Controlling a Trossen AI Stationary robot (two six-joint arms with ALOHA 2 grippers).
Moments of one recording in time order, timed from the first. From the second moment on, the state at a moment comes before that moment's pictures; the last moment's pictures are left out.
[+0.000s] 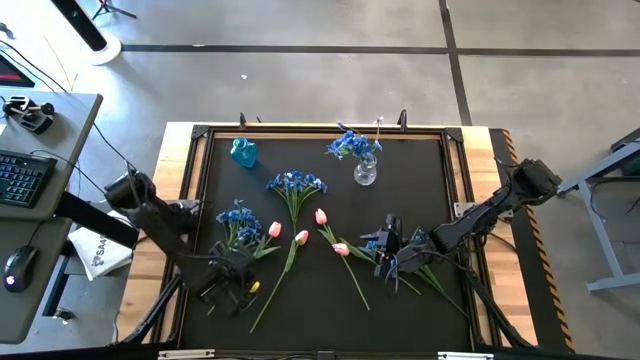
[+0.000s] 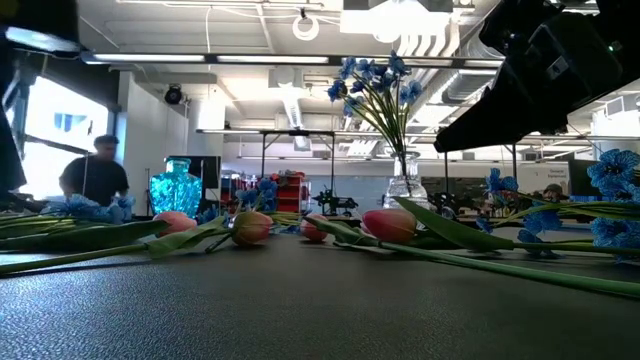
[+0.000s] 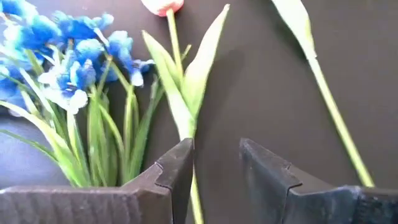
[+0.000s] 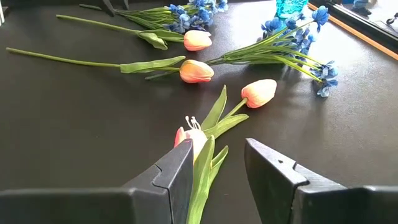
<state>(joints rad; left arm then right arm) -0.84 1.64 0.97 -0.93 -0.51 -1.58 0.53 1.46 0.53 0.33 0.68 0.38</state>
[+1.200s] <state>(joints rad) -0.84 1.58 0.77 -0.60 -0.44 -1.64 0.53 1.46 0.53 0.34 0.69 0.38</state>
